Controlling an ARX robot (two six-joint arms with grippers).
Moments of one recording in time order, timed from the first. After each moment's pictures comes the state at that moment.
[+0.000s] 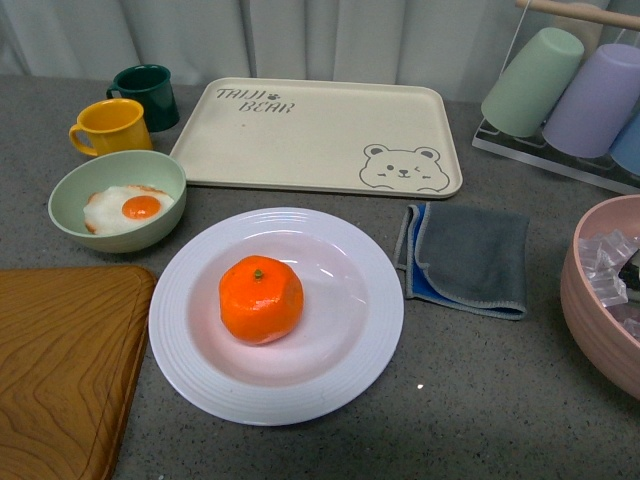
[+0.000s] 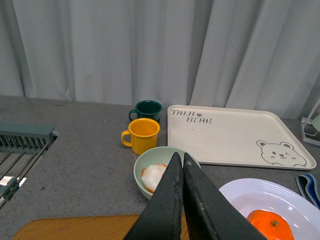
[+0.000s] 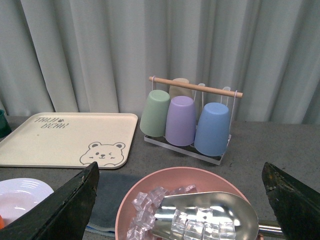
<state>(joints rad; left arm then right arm) 0.00 0.37 0.02 0.38 0.00 -0.01 0.00 0.00 0.01 0.00 0.00 0.00</state>
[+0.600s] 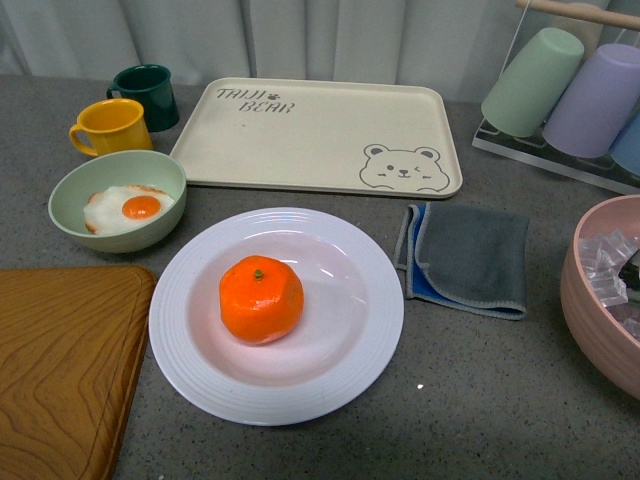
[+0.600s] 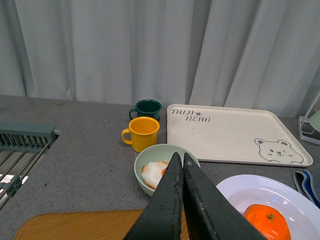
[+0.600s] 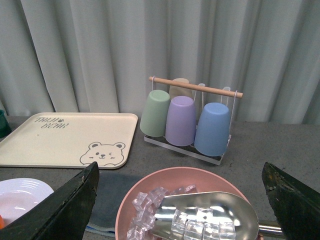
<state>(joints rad) 0.00 0.18 0.02 0.18 0.00 -0.01 0.00 0.00 0.01 0.00 0.00 0.00</state>
